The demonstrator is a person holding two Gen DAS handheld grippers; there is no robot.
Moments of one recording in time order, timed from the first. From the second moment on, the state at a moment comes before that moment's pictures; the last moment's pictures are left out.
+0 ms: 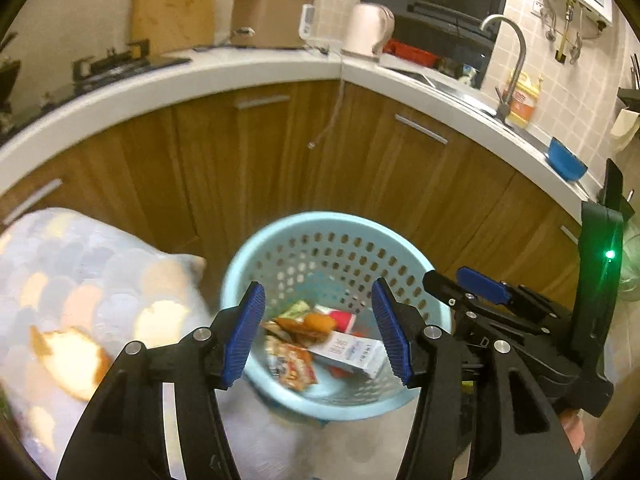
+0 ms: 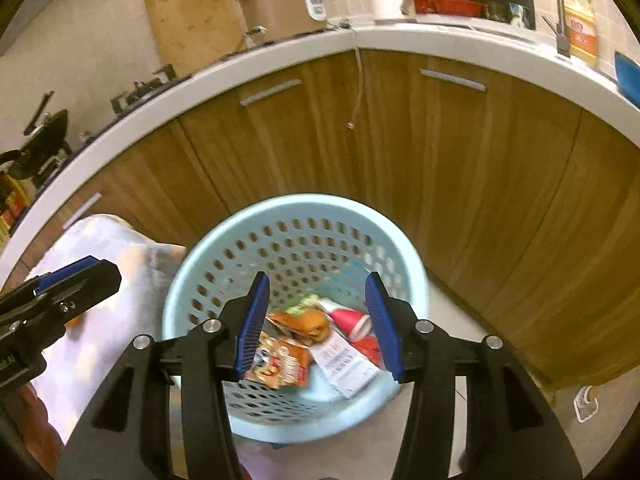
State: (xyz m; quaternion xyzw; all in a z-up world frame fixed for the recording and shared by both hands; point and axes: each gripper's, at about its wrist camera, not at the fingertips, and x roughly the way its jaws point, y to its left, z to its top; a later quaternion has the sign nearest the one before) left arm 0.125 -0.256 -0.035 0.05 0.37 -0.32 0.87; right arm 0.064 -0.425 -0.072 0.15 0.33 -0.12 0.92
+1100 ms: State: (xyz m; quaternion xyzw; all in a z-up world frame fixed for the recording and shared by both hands) left arm 0.136 -0.048 -0.033 0.00 0.38 -0.12 0.92; right arm 0.129 -0.222 -0.069 0.09 0.35 0.06 0.93
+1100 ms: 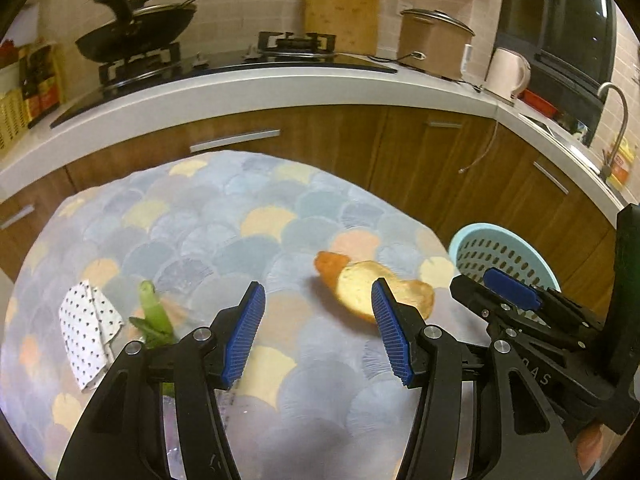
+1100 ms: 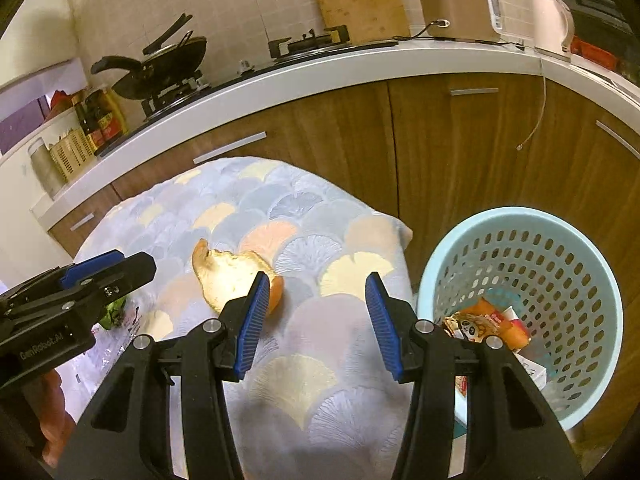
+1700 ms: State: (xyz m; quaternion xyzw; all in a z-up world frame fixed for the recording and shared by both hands) left arm 0.132 -0.012 -0.037 0.01 0.38 -0.07 0.92; right arm 0.138 -0.193 -0.075 0.08 0.36 0.07 0.93
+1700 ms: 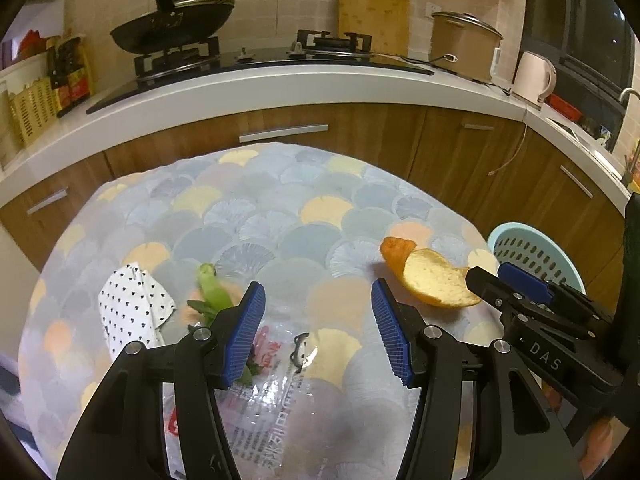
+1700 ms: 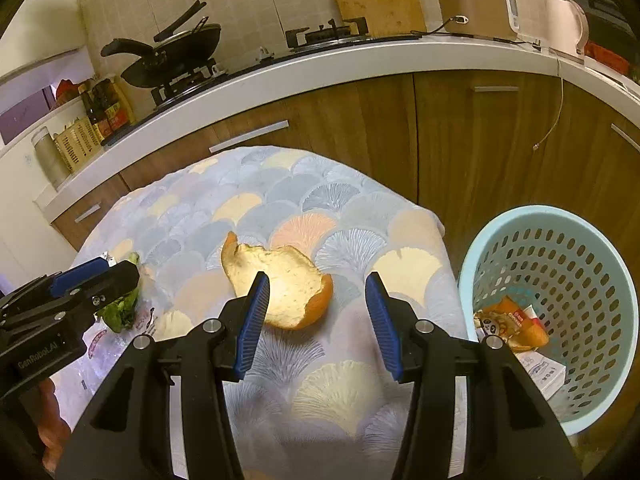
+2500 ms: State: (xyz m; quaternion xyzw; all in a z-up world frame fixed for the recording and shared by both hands) left arm 0.153 0.068 -0.065 -0.06 0.44 -0.08 0.89; right arm 0.145 -0.167 -0.074 0.02 0.37 0.08 0.93
